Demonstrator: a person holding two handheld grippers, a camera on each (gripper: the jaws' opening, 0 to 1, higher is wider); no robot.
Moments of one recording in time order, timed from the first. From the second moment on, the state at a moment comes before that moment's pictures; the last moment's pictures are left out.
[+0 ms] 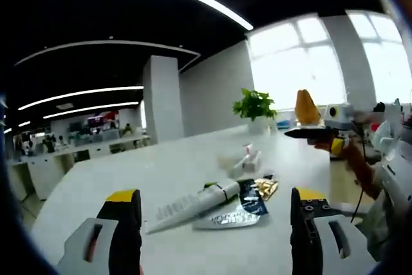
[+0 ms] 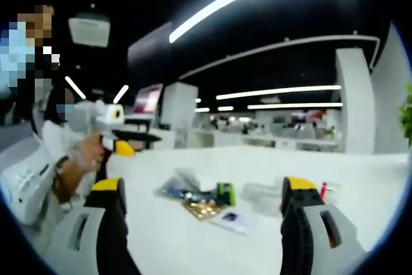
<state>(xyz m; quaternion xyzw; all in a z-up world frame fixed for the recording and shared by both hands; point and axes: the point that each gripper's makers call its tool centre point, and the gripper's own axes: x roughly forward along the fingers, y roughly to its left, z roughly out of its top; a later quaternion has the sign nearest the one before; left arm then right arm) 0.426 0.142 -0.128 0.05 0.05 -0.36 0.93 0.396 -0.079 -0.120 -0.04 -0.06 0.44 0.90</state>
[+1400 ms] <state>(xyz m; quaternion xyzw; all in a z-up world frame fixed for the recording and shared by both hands) 0.500 0.107 -0.168 0.36 0.28 -0.40 0.80 0.383 -0.095 -0.120 -0.04 -0.07 0.43 0.90</state>
